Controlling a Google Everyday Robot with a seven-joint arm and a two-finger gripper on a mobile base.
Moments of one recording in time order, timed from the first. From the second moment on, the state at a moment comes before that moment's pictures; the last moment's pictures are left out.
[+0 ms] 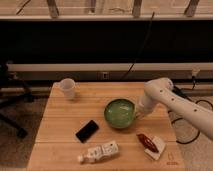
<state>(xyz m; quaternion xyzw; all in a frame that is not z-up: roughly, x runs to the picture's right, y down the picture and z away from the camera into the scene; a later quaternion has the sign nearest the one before) 0.191 0.168 0.818 -0.22 -0.27 -0.51 0.79</state>
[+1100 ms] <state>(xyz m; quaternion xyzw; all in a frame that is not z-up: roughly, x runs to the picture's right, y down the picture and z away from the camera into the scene) 0.104 0.144 0.818 -0.17 -0.31 -0.60 0.72</state>
